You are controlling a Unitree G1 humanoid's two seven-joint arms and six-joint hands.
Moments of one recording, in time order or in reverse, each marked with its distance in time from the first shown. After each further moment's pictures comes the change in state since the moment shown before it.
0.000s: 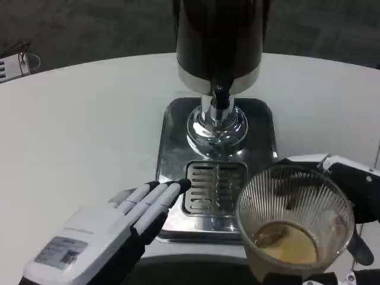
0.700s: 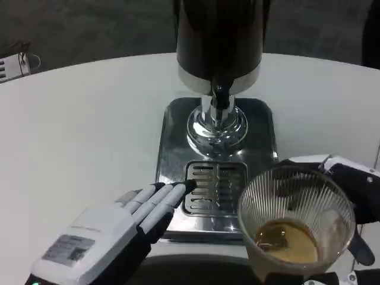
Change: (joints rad) left arm -0.029 0.001 -0.031 0.008 0.000 0.025 -0.018; right arm 0.000 0.000 -0.006 0.012 0.004 -0.005 0.002
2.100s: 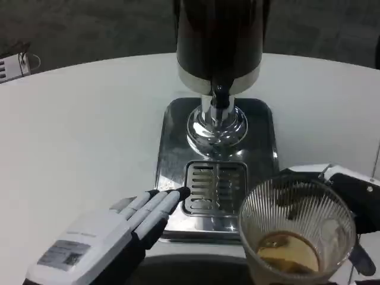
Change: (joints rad) left arm 0.023 0.013 0.015 0.004 -0.007 0.003 -0.013; right arm 0.053 0.005 0.002 -0.012 0.000 -0.020 0.000
